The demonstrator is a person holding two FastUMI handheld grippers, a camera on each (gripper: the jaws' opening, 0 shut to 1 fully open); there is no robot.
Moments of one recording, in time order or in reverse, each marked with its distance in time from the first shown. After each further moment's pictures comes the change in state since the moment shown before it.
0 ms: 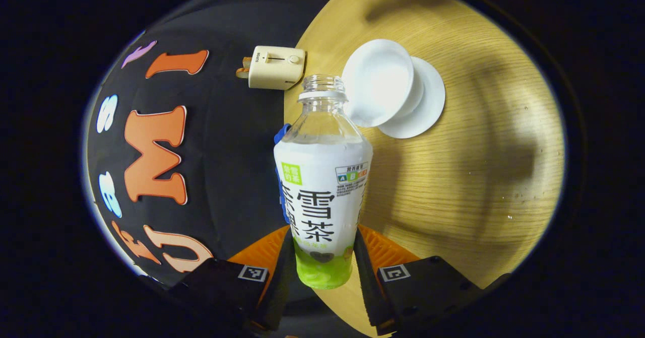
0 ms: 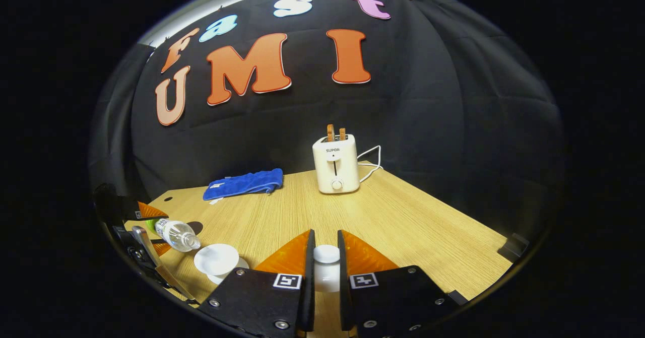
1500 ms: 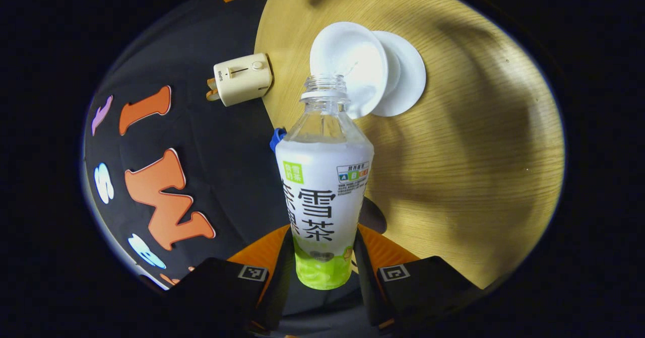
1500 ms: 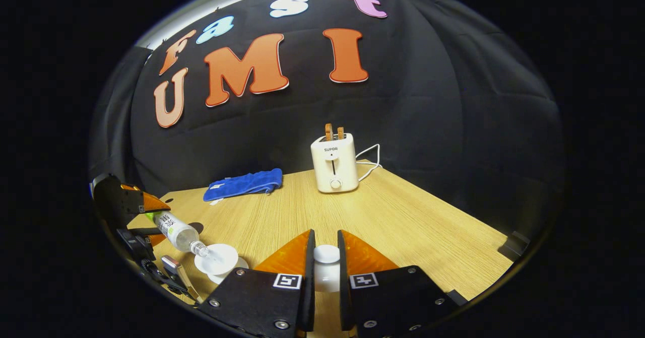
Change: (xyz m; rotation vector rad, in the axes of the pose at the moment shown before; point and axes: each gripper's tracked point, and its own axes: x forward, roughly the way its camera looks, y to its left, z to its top) left arm -0.004 0.035 0.003 0.349 0.094 0.012; right arm 0.000 -0.006 -0.004 0.017 0.004 -0.004
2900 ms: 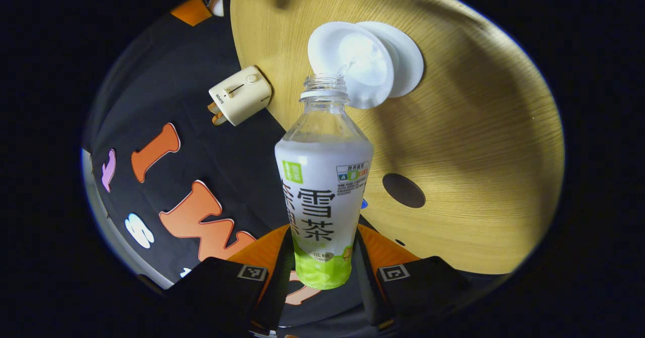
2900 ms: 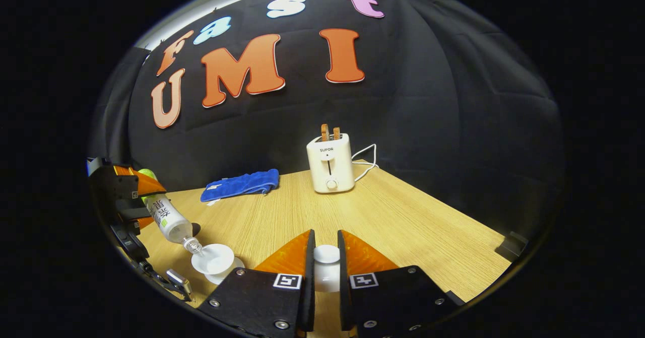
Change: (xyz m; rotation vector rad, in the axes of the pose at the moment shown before) left arm -0.017 0.043 0.000 0.272 0.055 0.103; right arm 0.001 -0.006 0.001 0.002 0.001 -0.013
